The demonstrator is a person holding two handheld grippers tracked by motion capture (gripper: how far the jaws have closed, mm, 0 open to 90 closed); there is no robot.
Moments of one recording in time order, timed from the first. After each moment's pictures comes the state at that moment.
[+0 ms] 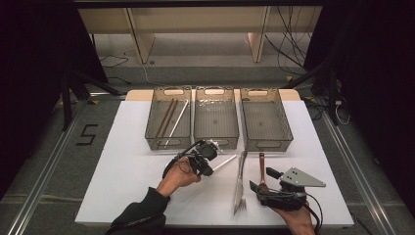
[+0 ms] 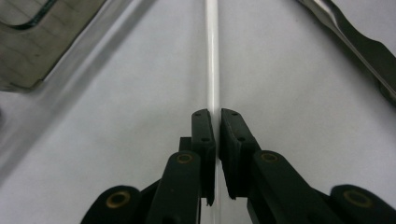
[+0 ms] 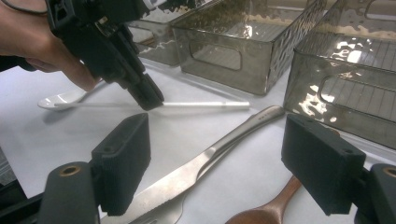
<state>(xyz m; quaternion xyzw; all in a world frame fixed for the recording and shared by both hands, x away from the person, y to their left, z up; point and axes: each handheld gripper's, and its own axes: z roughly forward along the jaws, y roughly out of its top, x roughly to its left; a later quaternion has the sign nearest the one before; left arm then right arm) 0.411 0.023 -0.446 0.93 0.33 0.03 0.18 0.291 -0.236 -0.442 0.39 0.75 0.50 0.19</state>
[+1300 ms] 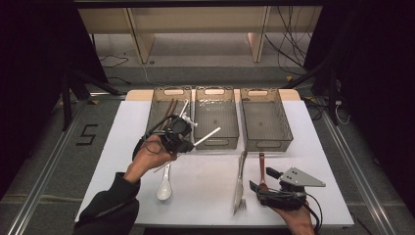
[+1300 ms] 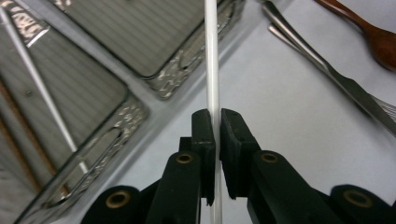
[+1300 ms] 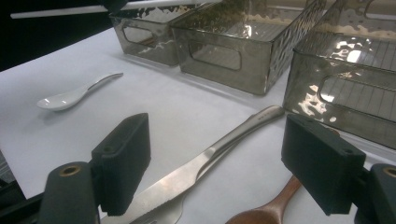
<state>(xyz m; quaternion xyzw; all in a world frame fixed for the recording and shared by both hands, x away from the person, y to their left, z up) 0.427 0.095 -0.355 0.90 0.35 0.10 0.25 0.291 -0.236 -0.442 0.39 0.75 0.50 0.19</state>
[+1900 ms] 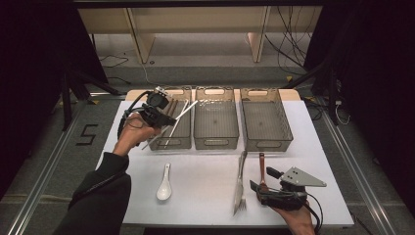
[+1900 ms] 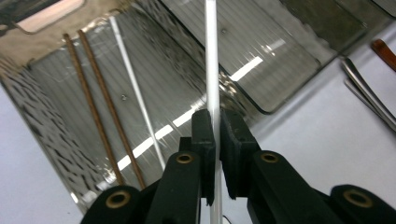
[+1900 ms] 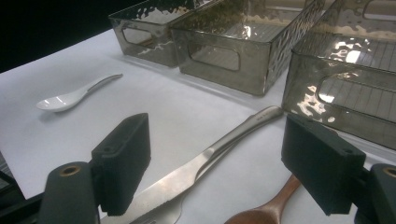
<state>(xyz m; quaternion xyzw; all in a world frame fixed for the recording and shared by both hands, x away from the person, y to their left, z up) 0.490 0.151 -0.341 0.85 0.43 0.12 0.28 0.291 -0.237 -0.442 0.39 0.75 0.50 0.19</state>
